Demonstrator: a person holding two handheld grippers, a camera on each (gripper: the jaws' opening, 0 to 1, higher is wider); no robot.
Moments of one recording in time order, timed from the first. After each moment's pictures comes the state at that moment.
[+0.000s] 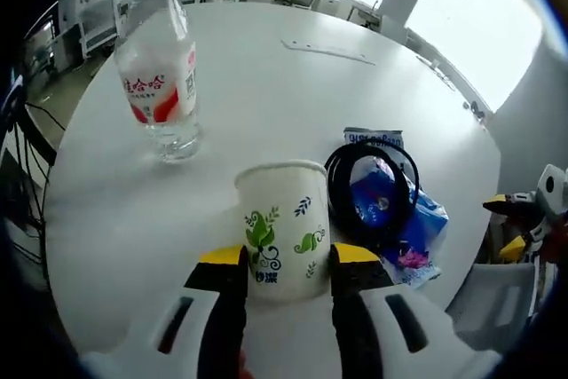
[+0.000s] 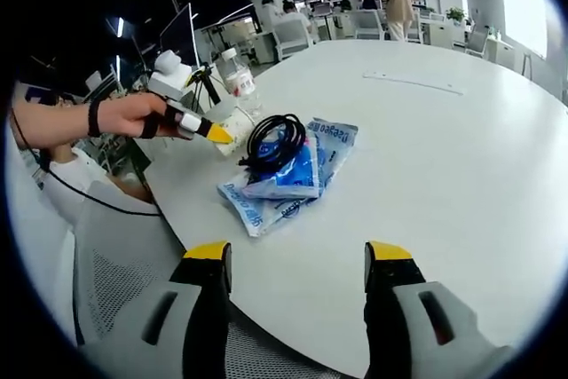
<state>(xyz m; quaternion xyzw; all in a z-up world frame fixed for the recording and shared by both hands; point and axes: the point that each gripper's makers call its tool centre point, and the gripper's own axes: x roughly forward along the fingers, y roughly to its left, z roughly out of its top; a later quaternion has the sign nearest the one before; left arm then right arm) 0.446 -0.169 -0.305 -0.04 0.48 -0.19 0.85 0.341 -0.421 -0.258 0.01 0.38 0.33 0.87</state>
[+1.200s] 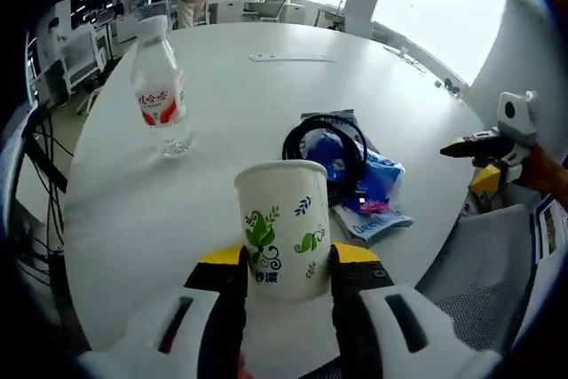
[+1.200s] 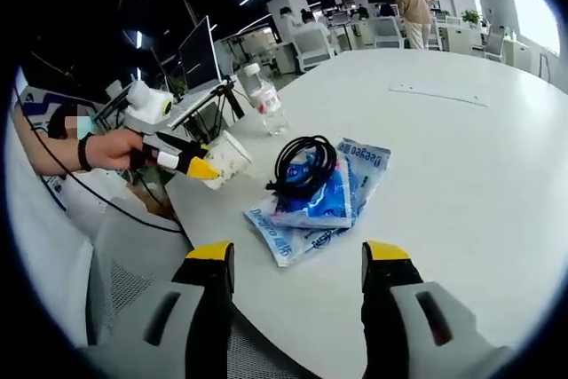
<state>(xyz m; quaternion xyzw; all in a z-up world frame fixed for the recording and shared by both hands) 0.379 -0.169 -0.274 0.02 0.44 -0.26 0.86 0.346 -0.382 -0.245 0.03 0.36 0.38 0.85</state>
